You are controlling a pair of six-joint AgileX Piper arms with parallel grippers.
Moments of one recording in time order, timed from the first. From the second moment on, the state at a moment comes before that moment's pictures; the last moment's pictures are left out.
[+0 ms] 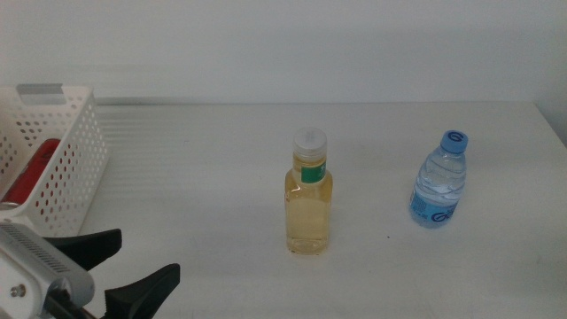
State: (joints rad) left arm -0.60 0.56 -0.27 -0.27 0.08 0.20; right arm 0.05 -0.01 0.03 0.08 0.00 -0.03
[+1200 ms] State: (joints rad) left arm -0.74 1.41 -0.37 -0.07 -0.68 -0.06; right arm 0.05 -0.01 0.03 0.08 0.00 -0.03
